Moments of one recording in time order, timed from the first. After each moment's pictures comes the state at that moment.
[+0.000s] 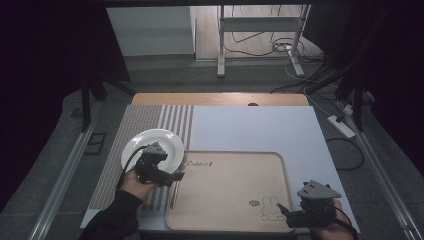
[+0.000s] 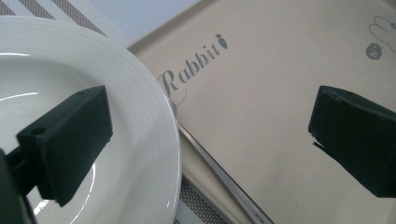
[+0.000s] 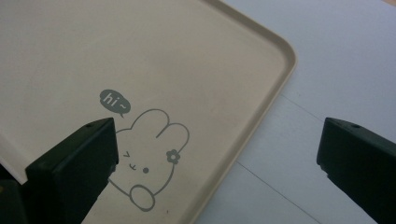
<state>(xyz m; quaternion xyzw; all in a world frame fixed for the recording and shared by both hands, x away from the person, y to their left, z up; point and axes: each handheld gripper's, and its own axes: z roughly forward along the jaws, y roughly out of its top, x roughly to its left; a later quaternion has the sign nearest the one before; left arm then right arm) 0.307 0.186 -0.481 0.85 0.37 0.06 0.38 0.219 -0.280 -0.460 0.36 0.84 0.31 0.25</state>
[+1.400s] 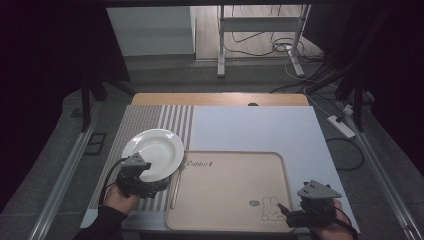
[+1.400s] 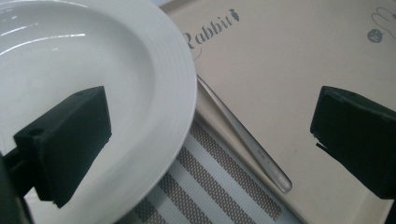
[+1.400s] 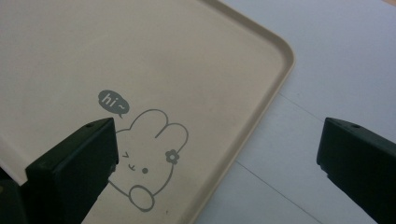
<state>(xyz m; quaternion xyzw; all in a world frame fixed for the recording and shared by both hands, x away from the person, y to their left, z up) 0.267 0.226 -0.488 0.83 0.40 0.07 0.39 0.219 -0.280 -0.460 0.37 0.84 0.31 0.25</state>
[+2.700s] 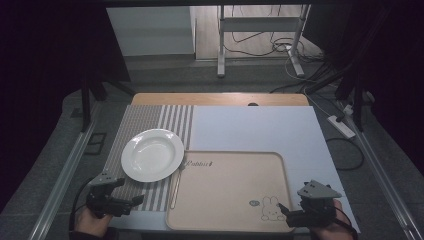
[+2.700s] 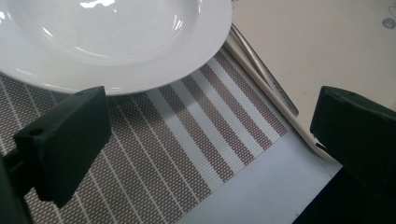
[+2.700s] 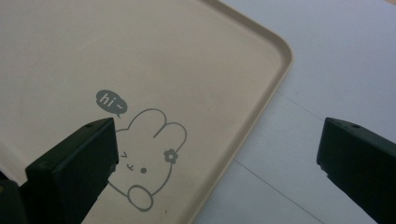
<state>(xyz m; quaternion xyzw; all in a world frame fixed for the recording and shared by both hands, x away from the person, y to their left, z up) 0.210 0.280 -0.494 0.79 0.47 0.09 0.39 0.219 -0.280 -0.460 0.37 0.84 0.31 0.25</state>
